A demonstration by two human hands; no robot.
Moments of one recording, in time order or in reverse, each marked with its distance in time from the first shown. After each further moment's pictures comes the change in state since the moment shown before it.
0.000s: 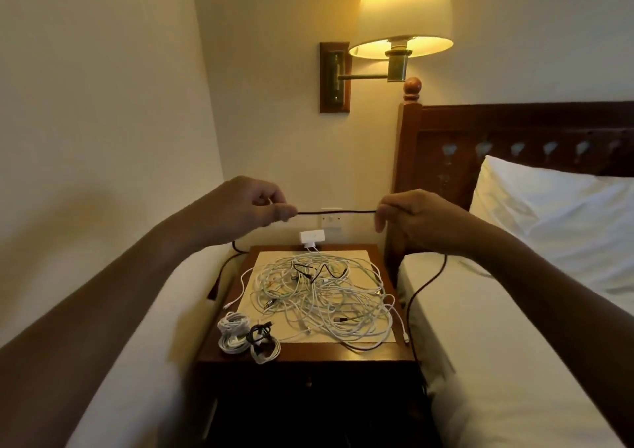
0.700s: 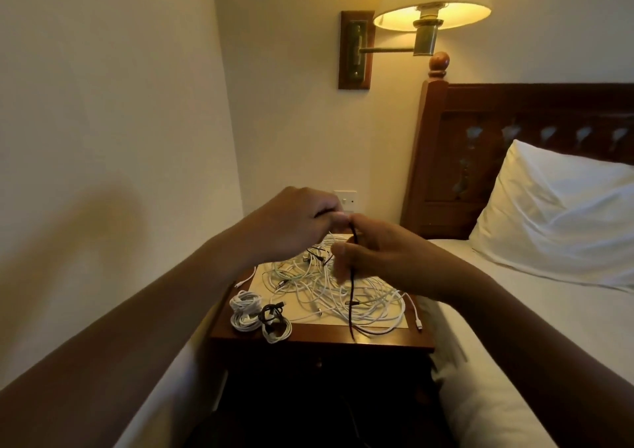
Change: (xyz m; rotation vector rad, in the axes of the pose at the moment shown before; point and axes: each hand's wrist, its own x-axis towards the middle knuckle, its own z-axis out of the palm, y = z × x) left_hand 0.000 0.003 0.050 0.069 -0.077 0.192; right_hand -0.005 -0.037 0.080 0.539 -0.261 0.026
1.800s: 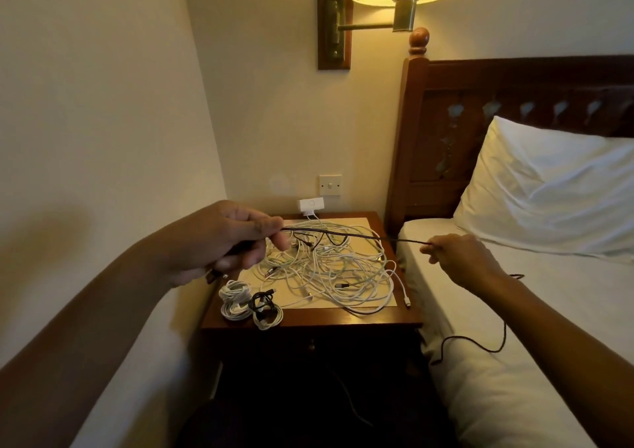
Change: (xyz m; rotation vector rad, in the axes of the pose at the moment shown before) left_hand -0.061 -0.029 -0.015 -0.797 -0.233 -0.349; right_hand -0.036 0.186 -0.071 -0.870 0.407 0.469
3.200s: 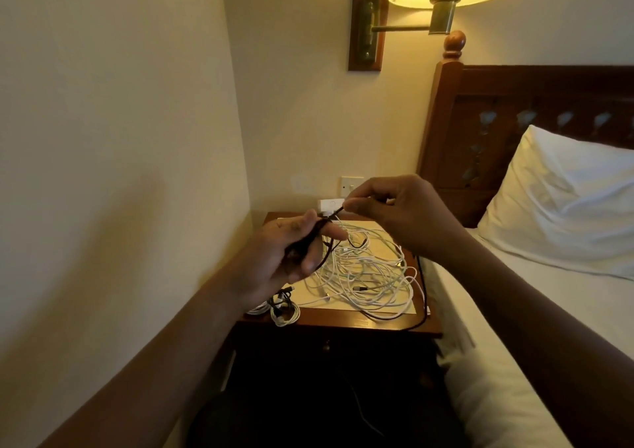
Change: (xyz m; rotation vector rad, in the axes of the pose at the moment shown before) left_hand 0.031 -0.052 0.040 -0.500 0.020 0.298; right_hand -0.033 -0.179 -0.103 0.665 0.163 -0.448
